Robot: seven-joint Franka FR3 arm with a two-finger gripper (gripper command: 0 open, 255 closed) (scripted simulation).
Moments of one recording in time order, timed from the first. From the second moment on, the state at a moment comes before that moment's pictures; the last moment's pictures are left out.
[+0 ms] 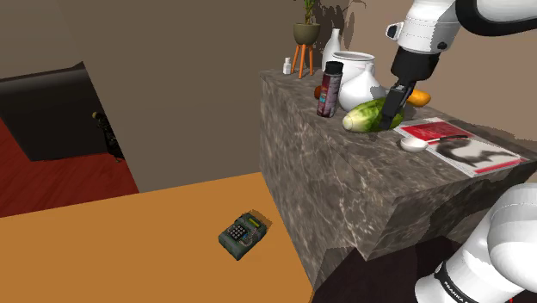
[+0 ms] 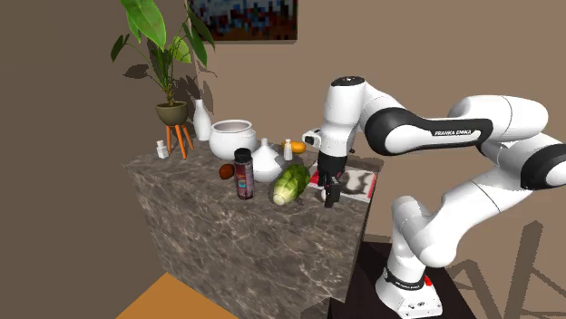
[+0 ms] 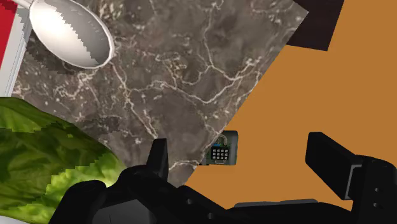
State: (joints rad) arm 0.02 -0.83 0.07 -2.37 -0.07 1.60 -0.10
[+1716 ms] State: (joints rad) arm -0.10 0.06 -0.14 -1.41 -0.05 1.57 -0.30
